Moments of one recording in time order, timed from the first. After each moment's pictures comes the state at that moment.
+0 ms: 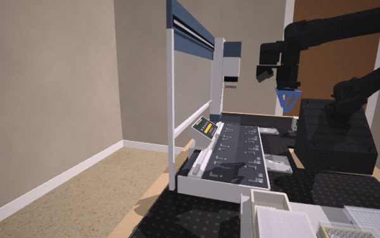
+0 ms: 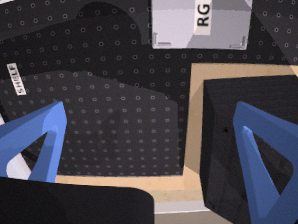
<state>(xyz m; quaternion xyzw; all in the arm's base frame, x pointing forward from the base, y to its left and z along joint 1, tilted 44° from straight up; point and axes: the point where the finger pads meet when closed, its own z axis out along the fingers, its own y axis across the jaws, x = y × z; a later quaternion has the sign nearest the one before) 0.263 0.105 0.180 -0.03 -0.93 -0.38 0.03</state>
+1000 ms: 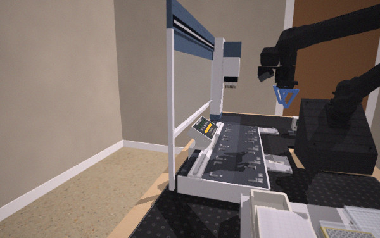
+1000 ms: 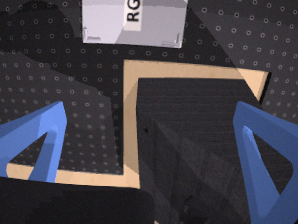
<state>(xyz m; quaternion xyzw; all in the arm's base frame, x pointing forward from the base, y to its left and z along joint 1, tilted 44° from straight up) 0.250 0.037 0.110 0.01 -0.93 -0.38 0.01</state>
